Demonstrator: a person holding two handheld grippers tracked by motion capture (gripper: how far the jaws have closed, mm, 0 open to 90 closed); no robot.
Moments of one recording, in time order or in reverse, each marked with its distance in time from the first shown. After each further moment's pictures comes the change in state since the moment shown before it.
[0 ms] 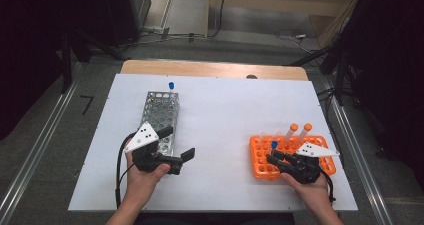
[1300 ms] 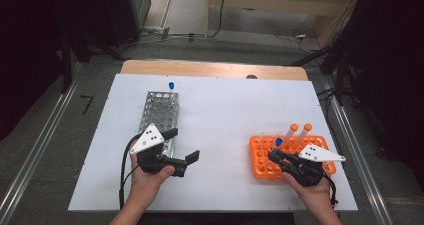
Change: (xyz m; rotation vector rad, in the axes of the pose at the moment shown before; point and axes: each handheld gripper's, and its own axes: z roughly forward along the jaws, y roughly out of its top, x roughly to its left) left arm -0.009 -0.002 0.008 0.009 -0.022 0.015; right arm 0.019 0.012 -0.014 -0.087 -0.027 -0.088
